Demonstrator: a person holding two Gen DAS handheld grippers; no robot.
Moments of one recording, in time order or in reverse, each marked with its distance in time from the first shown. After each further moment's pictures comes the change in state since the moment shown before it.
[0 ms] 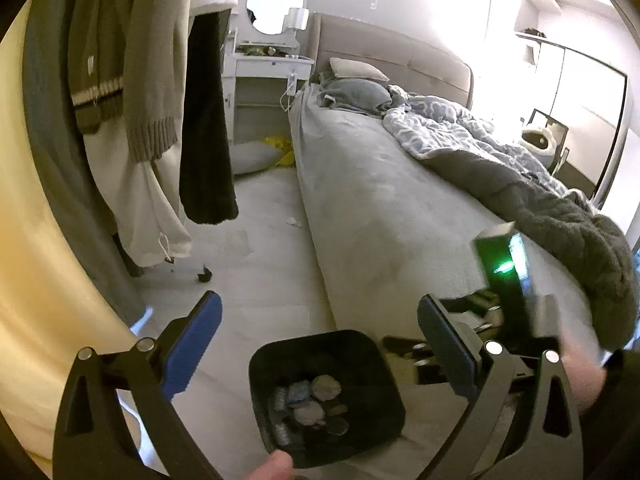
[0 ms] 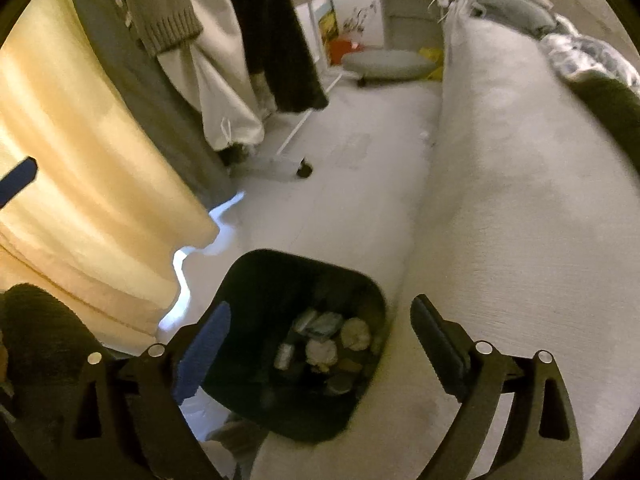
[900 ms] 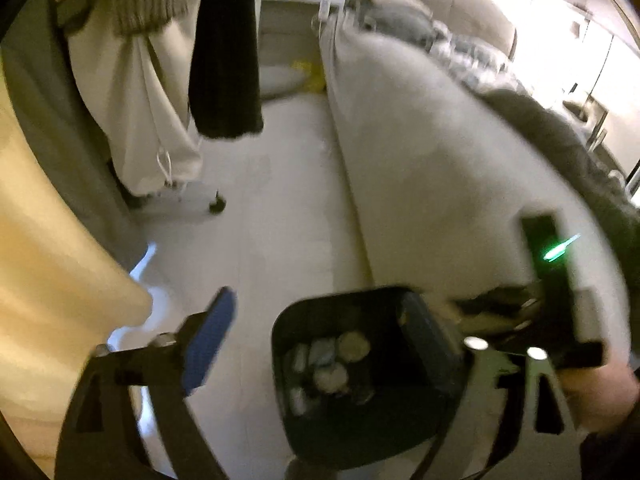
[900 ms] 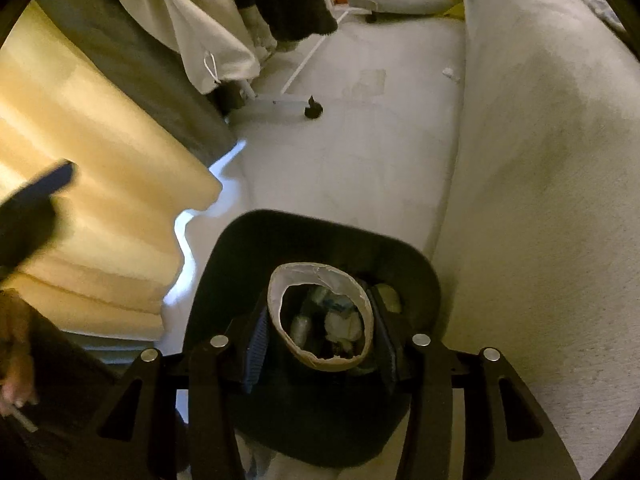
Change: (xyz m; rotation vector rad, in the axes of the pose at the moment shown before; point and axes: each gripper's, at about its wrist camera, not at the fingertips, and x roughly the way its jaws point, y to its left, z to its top) left arm 0.100 0.051 -0.024 -0.100 0.230 0.016; right arm 0.107 0.012 -0.005 0.044 0.231 0.057
